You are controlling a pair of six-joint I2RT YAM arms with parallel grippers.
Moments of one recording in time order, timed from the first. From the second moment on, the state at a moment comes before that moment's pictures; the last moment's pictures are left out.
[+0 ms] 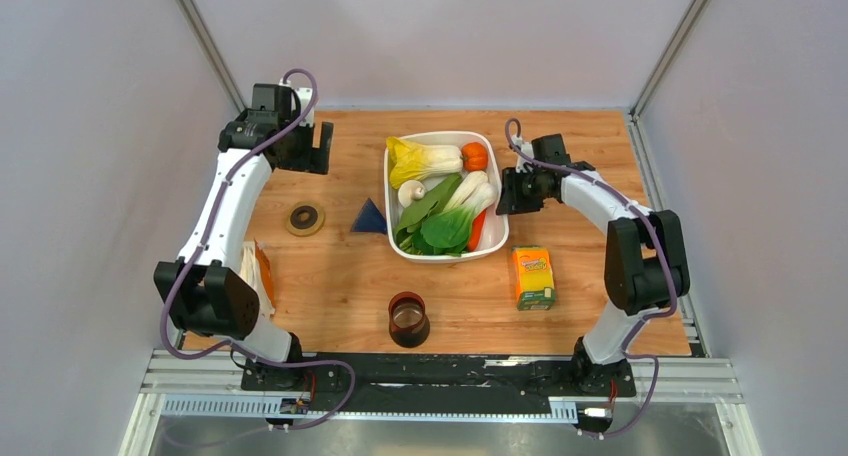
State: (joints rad) left arm -0.09 1.53 1.59 -0.92 0.02 0.05; right arm 0.20 1.73 1.19 -0.48 -0.35 0.10
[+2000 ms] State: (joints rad) left arm -0.01 1.16 1.21 -0.96 0.76 0.49; right arm 0.44 1.16 1.04 -0.78 -0.78 -0.84
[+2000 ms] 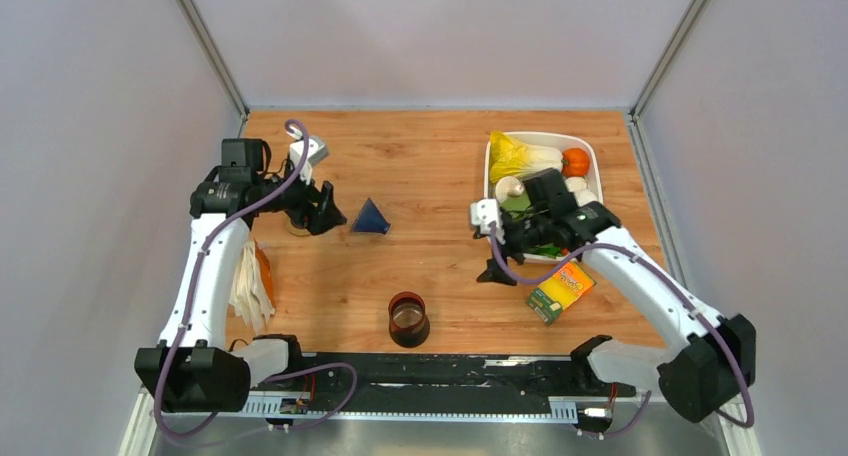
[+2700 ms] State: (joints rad) left arm 0.04 1.08 1.22 -0.91 0.67 0.39; right arm 0.90 1.63 1.11 -0.63 -0.94 -1.09
